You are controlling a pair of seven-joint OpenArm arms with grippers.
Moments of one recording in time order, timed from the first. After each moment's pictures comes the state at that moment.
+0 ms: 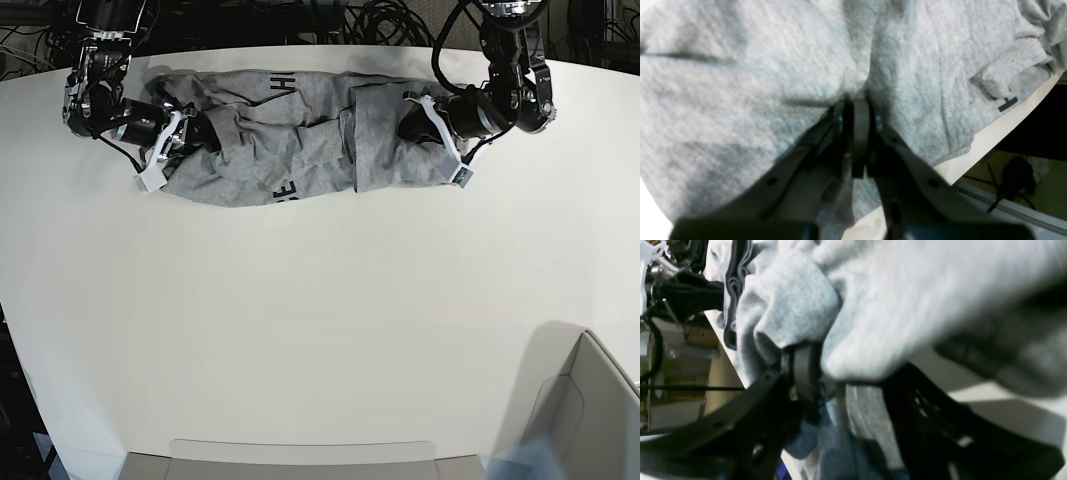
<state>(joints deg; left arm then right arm) 14.0 -7.3 -13.6 96.0 -38.8 -33.7 70.9 -8.3 12.3 18.3 75.1 59.7 44.4 -72.9</state>
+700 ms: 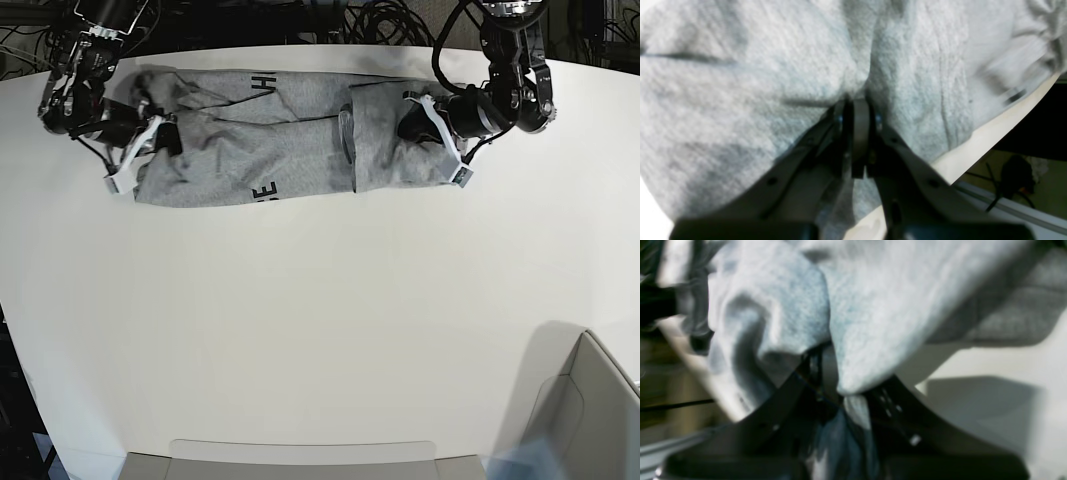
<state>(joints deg) 14.4 -7.4 -13.6 96.1 -39.0 -33.7 71.1 -7.0 10.9 32.2 84.8 50.6 44.4 -78.5</state>
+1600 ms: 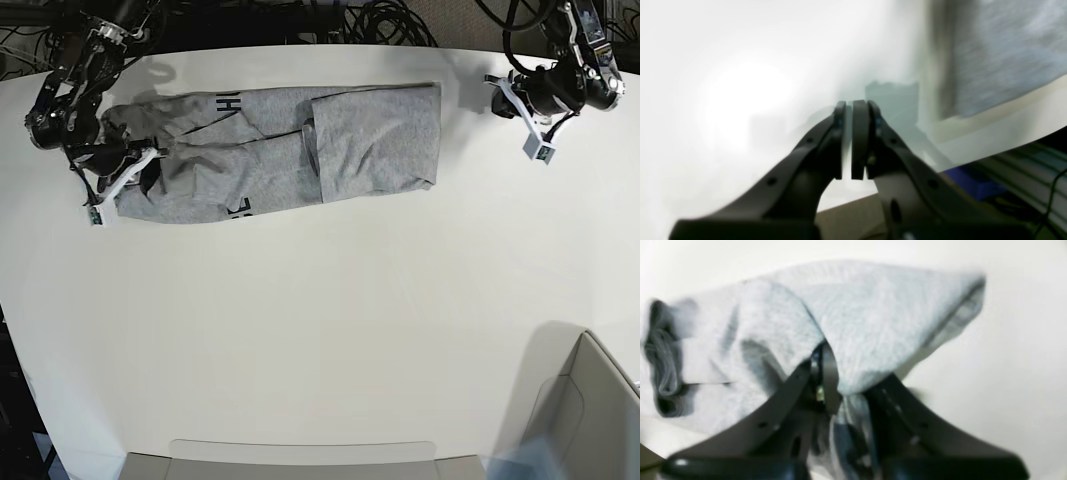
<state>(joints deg) 21.5 -17.5 -29.1 100.6 -37.0 -33.5 77.9 -6.2 5.9 29.0 105.2 31.8 30.8 -74.8</state>
